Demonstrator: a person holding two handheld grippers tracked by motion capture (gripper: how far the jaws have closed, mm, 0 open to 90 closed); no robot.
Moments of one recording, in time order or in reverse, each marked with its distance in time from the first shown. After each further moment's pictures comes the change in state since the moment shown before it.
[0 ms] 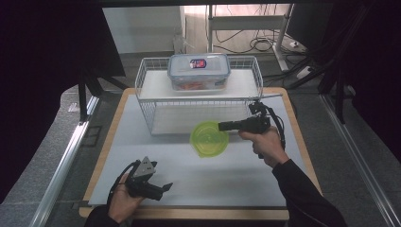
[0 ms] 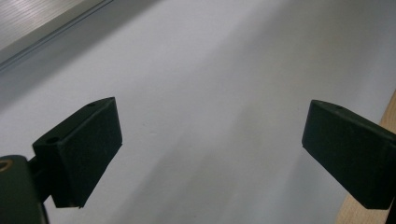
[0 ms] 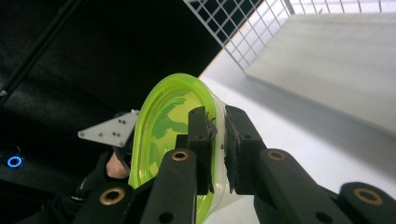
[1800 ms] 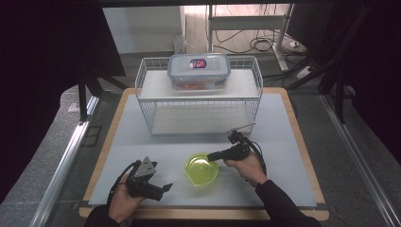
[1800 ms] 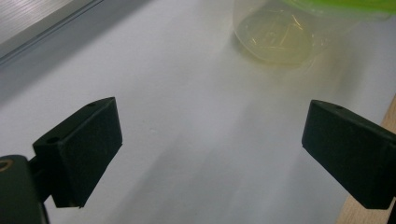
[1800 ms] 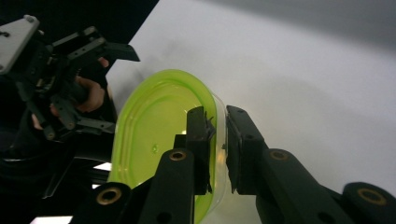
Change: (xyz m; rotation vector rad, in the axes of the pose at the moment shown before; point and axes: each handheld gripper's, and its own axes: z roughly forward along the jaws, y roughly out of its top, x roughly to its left) left arm -0.001 0.000 0.002 0.018 0.001 -0.001; right arm -0.054 -0.081 0.078 0.202 -0.044 0.026
